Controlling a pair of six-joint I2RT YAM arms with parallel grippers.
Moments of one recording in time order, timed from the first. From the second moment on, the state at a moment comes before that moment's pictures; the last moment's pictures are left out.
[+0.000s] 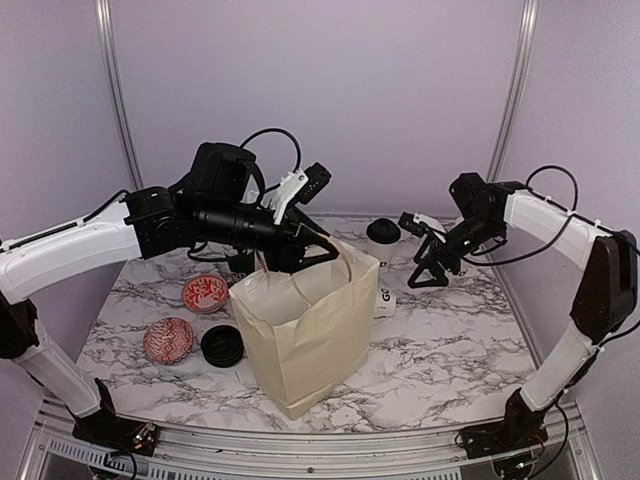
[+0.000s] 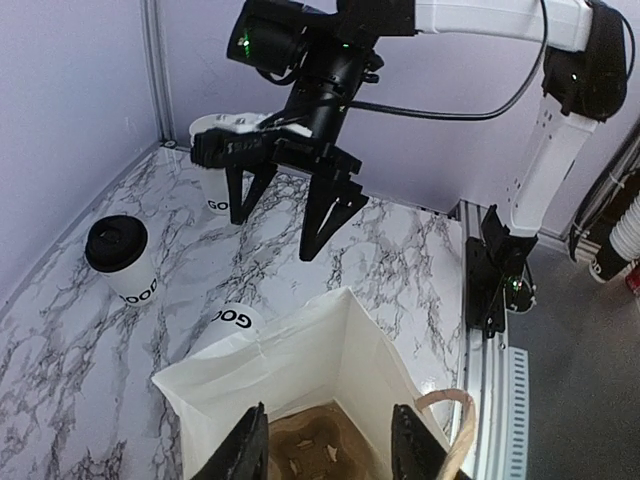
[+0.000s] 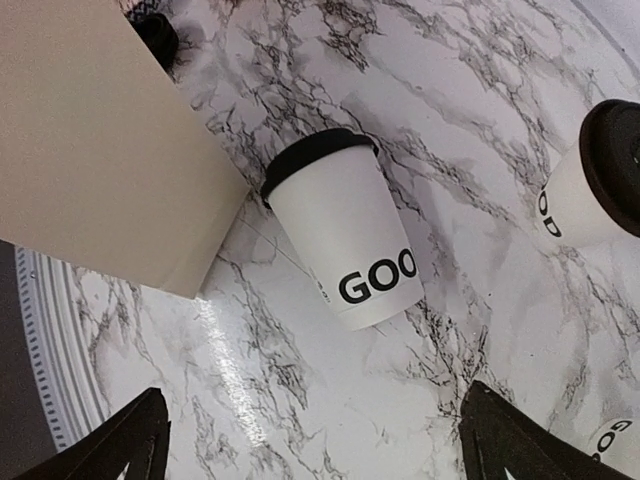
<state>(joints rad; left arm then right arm) -0.96 1.53 1.47 -0.37 0.36 0.02 0.26 1.62 1.45 -1.07 -0.66 -0.74</state>
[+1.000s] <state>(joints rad) -1.01 1.32 1.57 -0.48 0.13 0.02 0.48 2.05 1.56 -0.72 -0.27 -0.86</state>
